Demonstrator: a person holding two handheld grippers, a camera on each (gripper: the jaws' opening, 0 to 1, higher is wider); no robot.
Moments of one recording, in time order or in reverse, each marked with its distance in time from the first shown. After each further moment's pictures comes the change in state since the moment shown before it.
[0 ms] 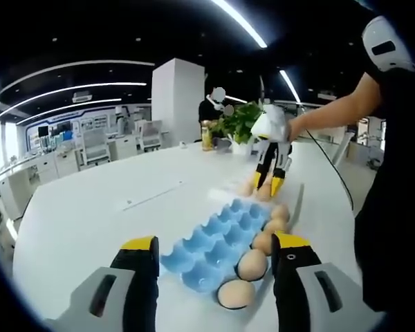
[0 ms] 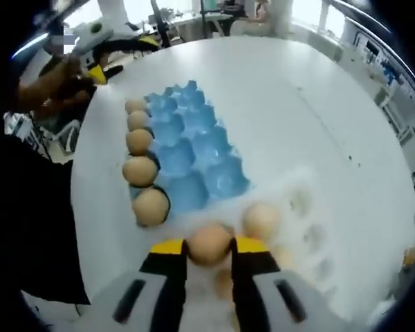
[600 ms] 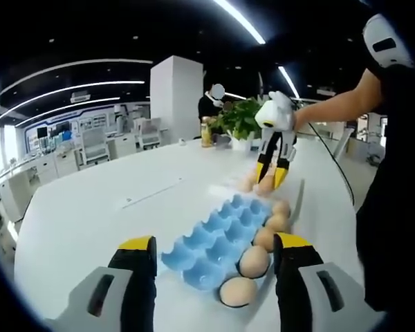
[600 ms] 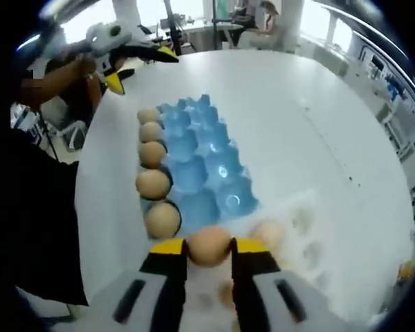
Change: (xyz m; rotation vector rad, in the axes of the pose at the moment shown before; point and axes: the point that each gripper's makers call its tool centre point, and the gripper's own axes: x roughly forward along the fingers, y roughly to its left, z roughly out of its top) left arm 0.003 -0.001 -0.003 0.009 0.017 -0.004; right arm 0.002 0.011 0.022 -0.064 -0.045 0.004
